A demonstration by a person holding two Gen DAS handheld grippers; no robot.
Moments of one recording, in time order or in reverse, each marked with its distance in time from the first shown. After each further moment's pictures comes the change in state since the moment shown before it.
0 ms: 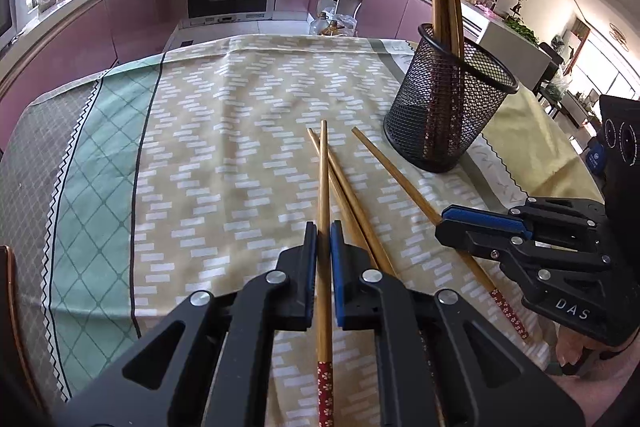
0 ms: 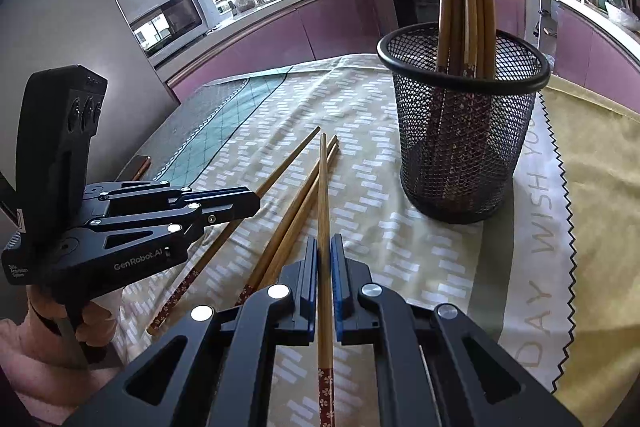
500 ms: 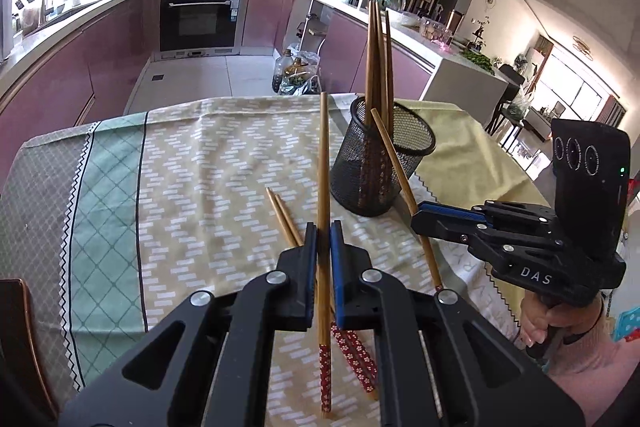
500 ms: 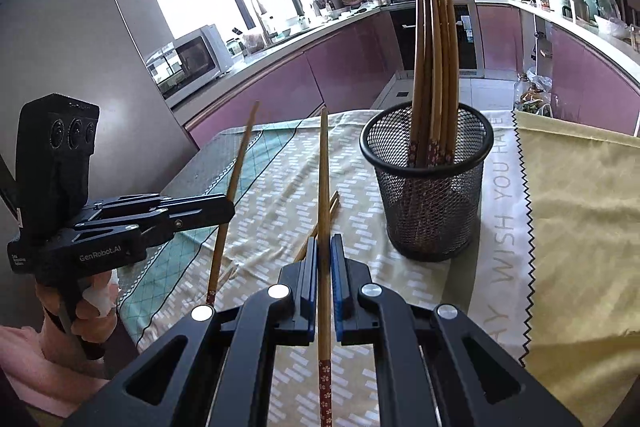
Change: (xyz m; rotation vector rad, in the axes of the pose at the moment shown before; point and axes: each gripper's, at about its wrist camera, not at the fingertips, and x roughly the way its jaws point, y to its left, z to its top) left arm -0.067 -0.014 0.021 0.038 -0.133 -0.136; right arm -0.048 -0.012 0.015 0.024 -0.146 0.042
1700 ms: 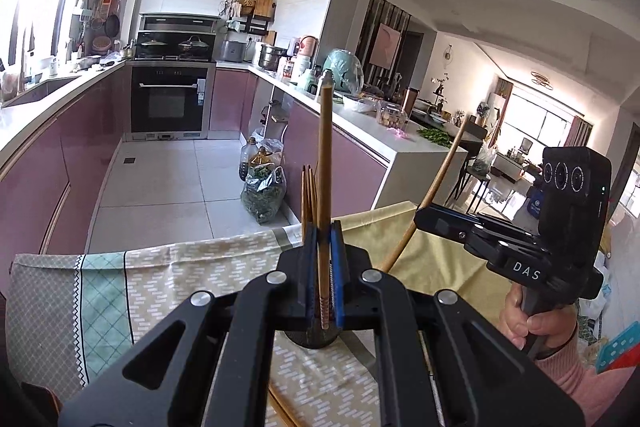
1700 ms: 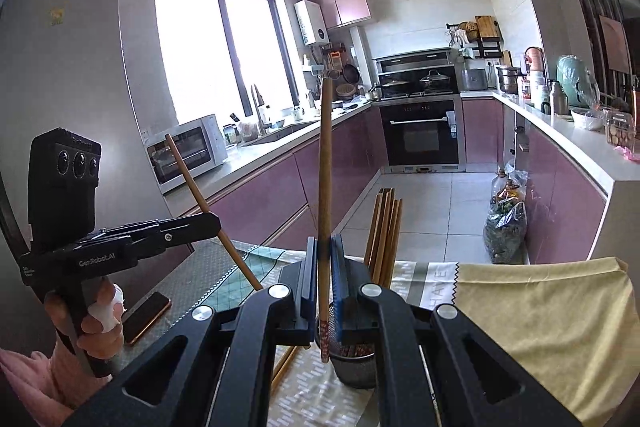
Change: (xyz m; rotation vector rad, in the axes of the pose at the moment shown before) left arm -0.058 -0.048 0.110 0.079 -0.280 -0.101; right arm -0.093 -0.017 0.089 -0.091 -0.323 -0.071
